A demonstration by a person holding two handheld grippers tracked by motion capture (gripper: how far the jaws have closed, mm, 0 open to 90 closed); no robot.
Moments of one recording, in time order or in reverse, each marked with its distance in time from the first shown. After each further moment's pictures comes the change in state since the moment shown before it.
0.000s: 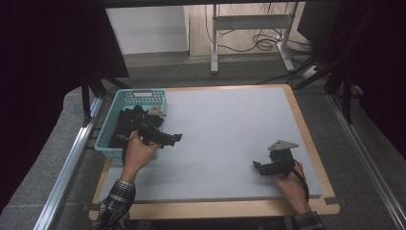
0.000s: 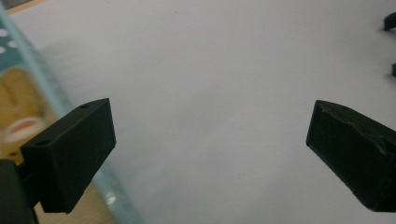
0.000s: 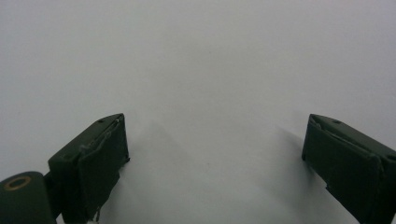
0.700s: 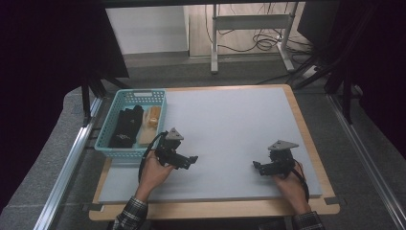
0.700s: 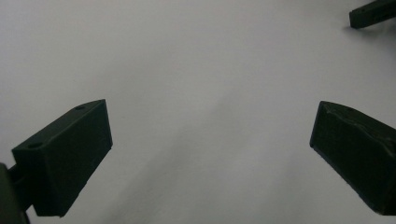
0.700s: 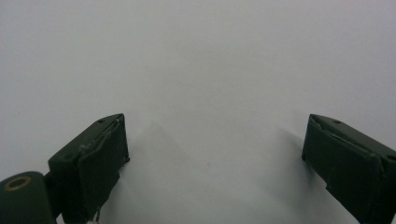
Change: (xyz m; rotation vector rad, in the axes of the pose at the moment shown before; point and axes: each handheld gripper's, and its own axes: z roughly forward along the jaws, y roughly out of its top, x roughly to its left) left arm -0.045 -0.042 0.044 0.002 -0.104 0.085; right arm 0.000 0.000 0.000 -0.001 -0.001 -0.001
